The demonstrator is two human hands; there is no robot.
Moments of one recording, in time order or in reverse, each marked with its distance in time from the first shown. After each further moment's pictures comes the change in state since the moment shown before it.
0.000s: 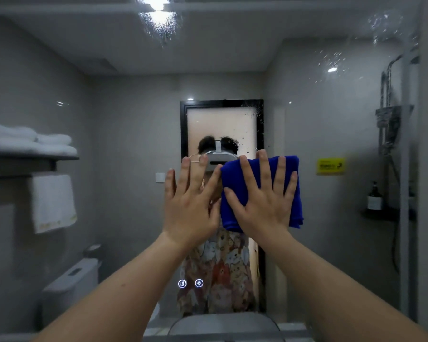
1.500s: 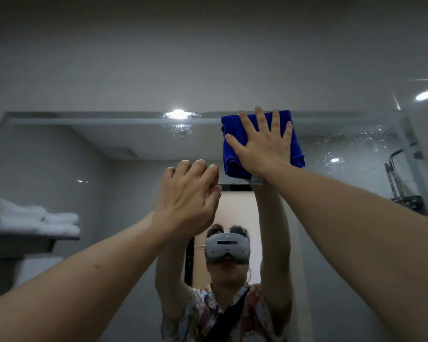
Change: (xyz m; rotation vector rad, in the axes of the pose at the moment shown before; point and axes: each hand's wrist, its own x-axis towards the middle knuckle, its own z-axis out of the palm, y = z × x) left_hand 0.187 -0.058 -0.081 0.090 0.194 0.042; right_hand 0.316 -0.032 -0.067 -0.042 0.085 -0.088
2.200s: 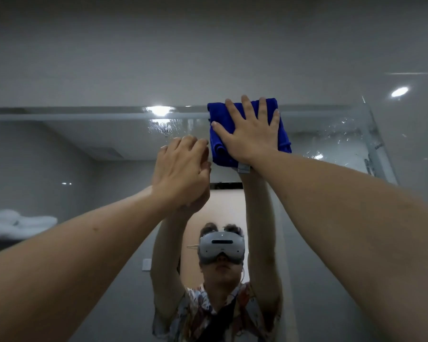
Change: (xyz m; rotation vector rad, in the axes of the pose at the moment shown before) left_hand 0.061 0.056 0.008 -0.127 0.009 -0.074; right_hand 0.014 0.054 -0.009 0.010 0.014 -0.013
